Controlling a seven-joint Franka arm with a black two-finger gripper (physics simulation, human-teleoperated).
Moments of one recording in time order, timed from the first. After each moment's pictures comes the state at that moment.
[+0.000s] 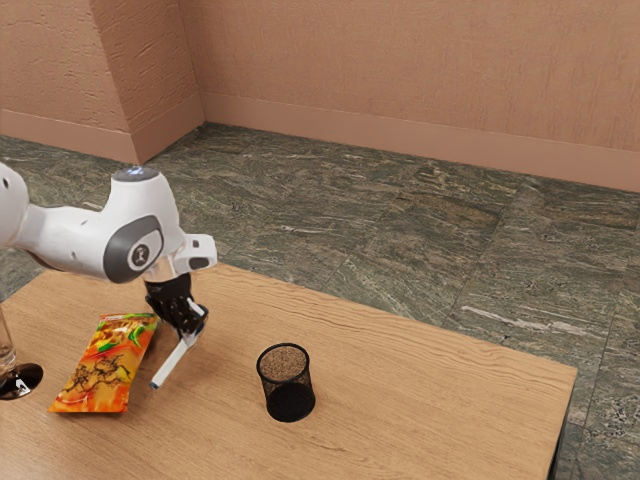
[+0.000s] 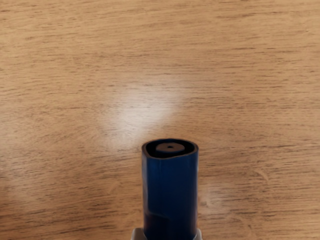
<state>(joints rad) 0.05 0.09 0.06 -2.34 0.01 2.41 0.15</state>
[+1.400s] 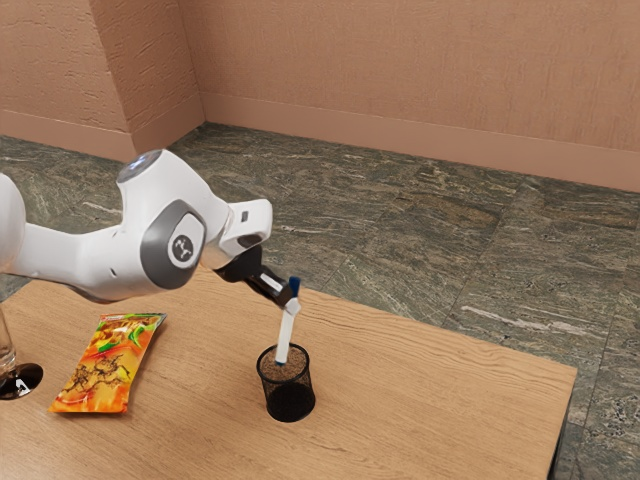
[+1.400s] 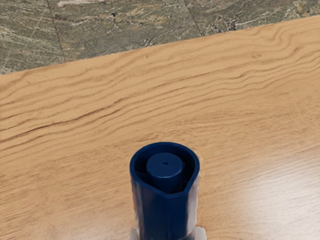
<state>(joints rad) -0.29 -0.08 0.06 -2.39 -0.51 2.68 0.51</state>
